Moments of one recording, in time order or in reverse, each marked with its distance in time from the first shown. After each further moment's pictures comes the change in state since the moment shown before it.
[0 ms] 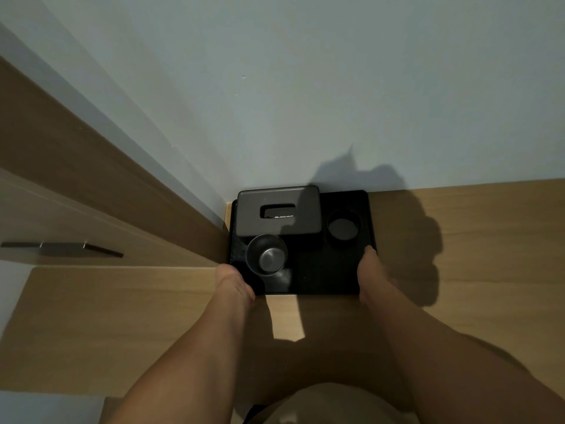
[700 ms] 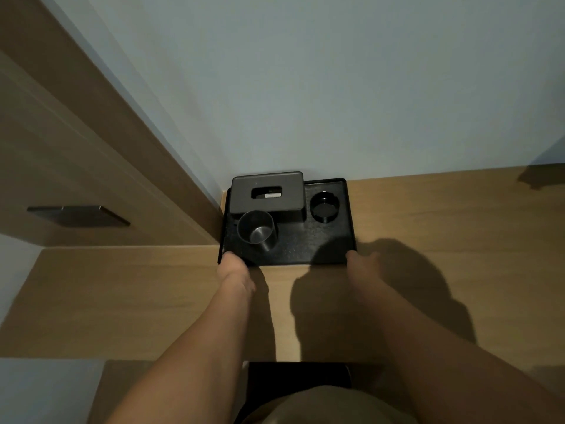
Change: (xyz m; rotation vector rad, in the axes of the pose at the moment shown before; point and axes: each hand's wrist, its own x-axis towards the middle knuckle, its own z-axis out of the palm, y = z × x) left_hand -0.038 -0.064 -0.036 0.005 -0.119 0.258; right_hand -0.058 0.046 -0.088 -0.250 -0.120 -0.354
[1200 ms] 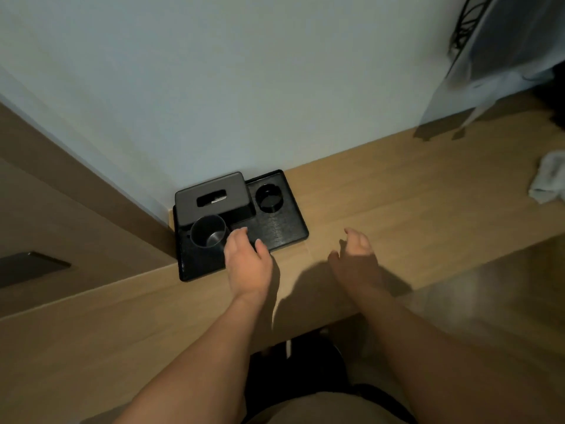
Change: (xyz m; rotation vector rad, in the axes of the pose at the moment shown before) left_hand -0.081 -0.056 0.012 0.960 -0.290 1.186; right_hand -0.063 0.067 -0.067 -0.363 0.263 -0.525
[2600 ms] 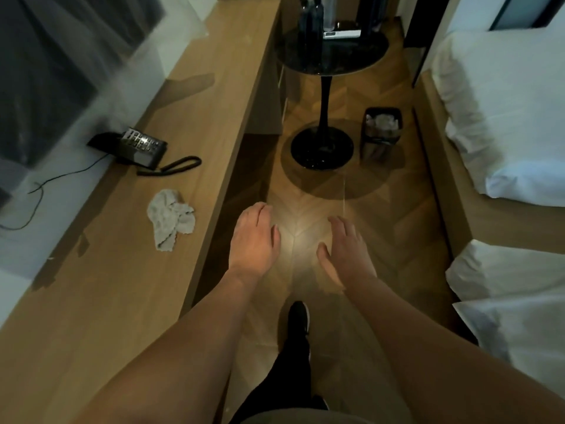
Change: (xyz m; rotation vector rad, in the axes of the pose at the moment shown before) left_hand -0.353 0.512 0.344 0.114 -0.683 1.474; right_hand -0.134 0.472 -0.395 -0.025 0.630 0.601
